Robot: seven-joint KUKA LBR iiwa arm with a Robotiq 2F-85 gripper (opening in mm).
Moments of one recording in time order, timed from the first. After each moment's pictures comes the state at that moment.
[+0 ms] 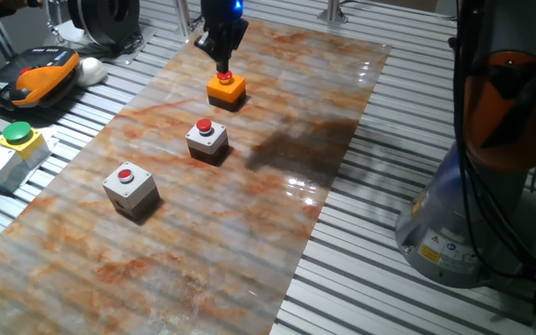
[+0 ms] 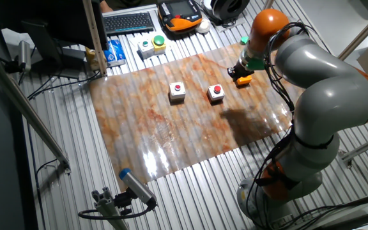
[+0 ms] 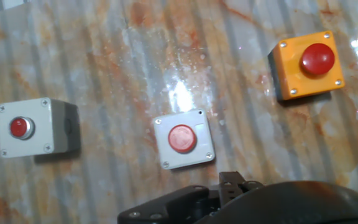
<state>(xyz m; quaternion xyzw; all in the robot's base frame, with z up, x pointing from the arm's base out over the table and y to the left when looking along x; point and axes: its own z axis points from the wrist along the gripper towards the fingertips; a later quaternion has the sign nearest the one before) 0.515 -0.043 0.239 0.10 0.99 0.02 0.06</state>
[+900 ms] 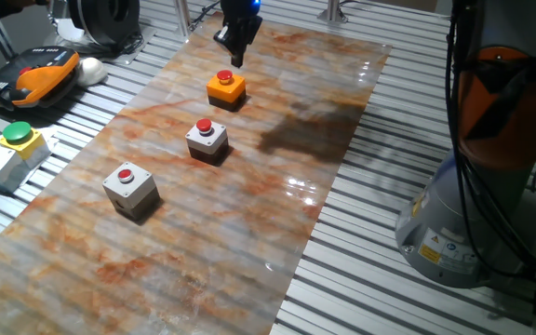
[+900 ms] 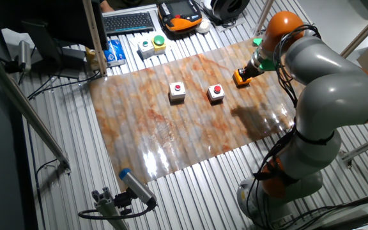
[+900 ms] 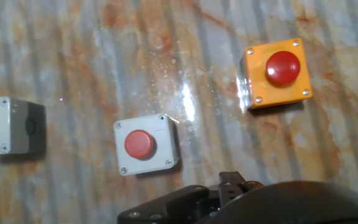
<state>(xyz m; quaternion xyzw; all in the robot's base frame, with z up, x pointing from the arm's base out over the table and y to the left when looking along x) 0.511 -0.096 0.224 0.09 0.99 0.03 0.07</state>
